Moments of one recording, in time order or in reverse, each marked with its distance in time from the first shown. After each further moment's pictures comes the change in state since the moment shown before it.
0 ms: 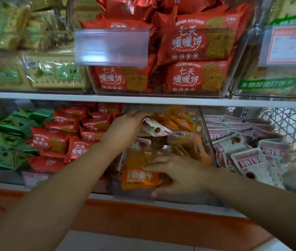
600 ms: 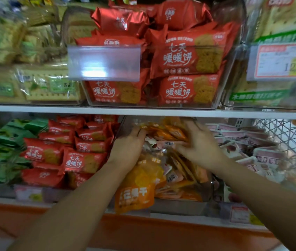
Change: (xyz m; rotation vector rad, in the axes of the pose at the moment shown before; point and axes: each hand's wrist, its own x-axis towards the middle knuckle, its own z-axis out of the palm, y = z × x) left_hand -0.007 0.020 0.024 0.311 -0.145 -0.135; right_hand -0.004 0.065 -0.022 0.183 0.684 0.453
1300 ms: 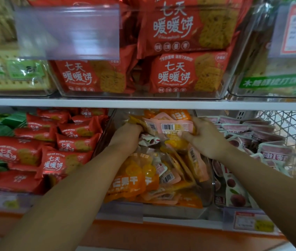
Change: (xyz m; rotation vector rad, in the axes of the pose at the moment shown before) left_hand 0.056 -0.004 0.048 -0.259 -0.212 -0.074; right_hand 0.024 0.039 0.007 0.165 -0.099 0.119
